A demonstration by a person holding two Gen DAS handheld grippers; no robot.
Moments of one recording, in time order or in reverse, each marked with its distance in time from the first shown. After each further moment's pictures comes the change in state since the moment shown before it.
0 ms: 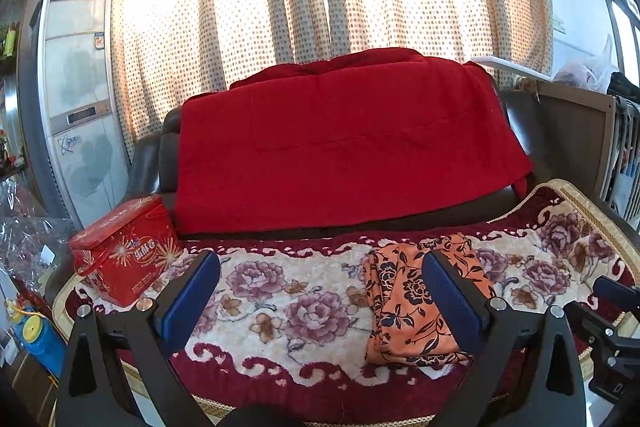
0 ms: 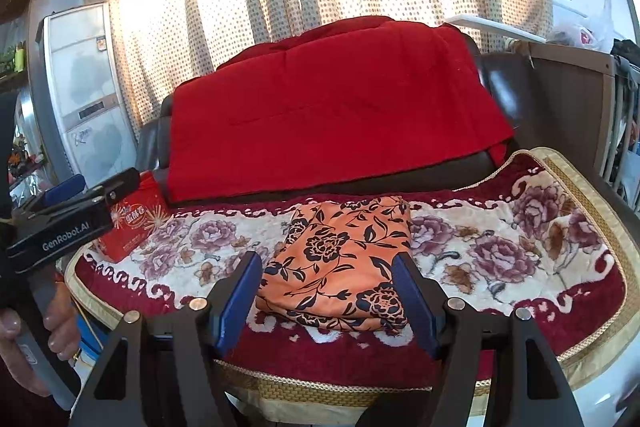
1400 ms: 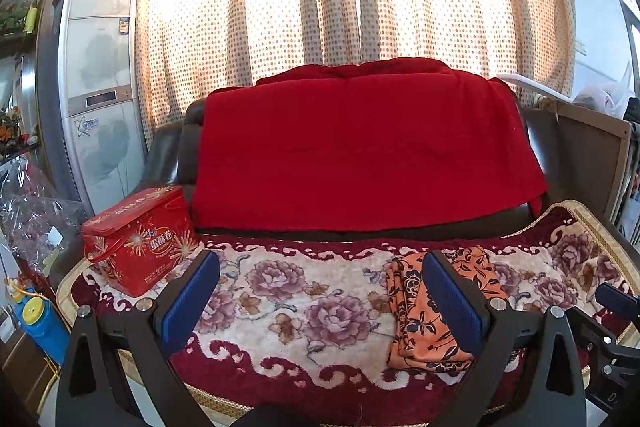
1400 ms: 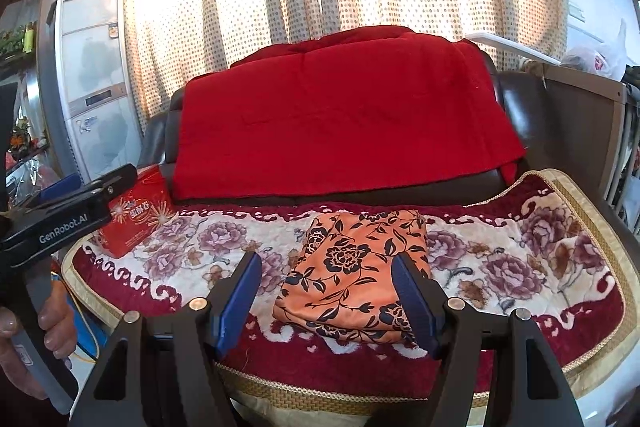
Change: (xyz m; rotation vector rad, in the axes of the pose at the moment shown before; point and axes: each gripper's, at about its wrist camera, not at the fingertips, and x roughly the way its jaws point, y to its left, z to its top) left arm -0.002 0.044 0.001 -0.073 -0.009 0.032; right arm 0.005 0.037 0.009 -0.062 -0.016 -0.005
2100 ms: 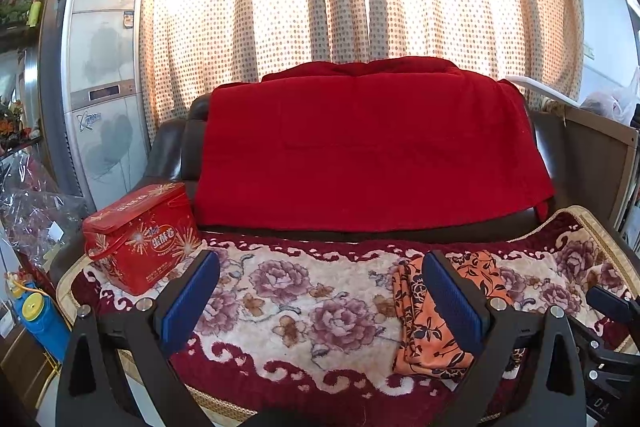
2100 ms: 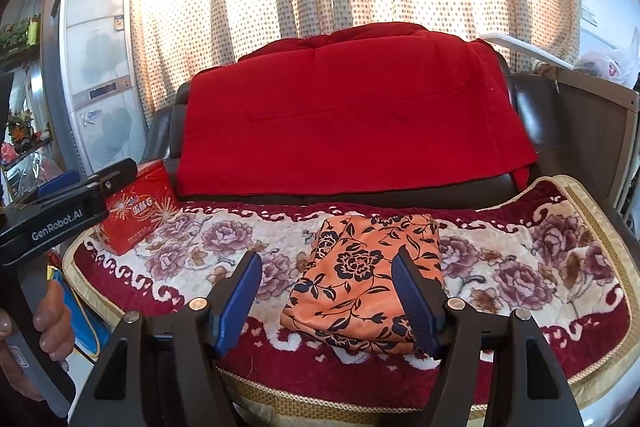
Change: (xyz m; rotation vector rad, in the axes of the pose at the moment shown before) left arm 0.013 0.008 0.006 -0.022 0.012 0.015; right arm 0.022 0.014 0.010 -0.025 0.015 0.019
